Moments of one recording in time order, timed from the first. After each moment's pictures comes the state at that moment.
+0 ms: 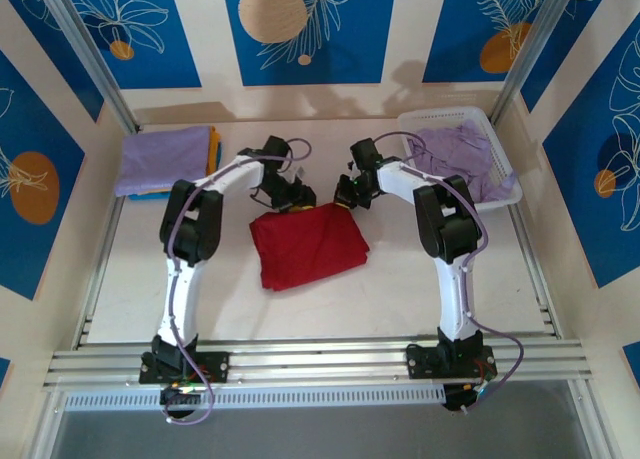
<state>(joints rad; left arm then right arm) -0.39 2.22 1.75 -0.85 0.57 -0.45 0.37 2.17 1.54 -0.52 -0.38 0.64</state>
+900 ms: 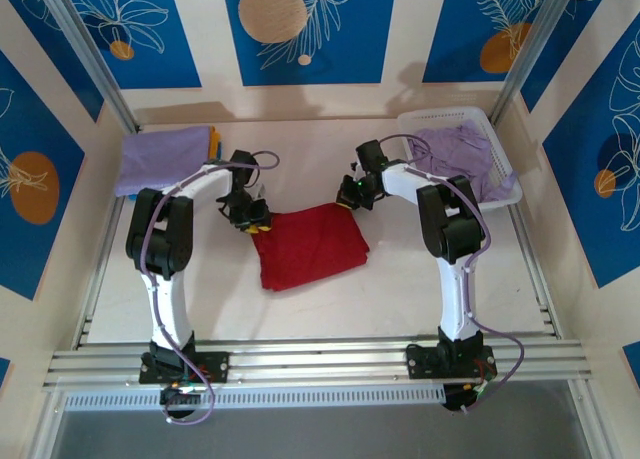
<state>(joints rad) -0.29 2.01 1.44 -0.91 0.31 -0.31 0.34 2.15 1.49 -0.47 -0.43 0.63</state>
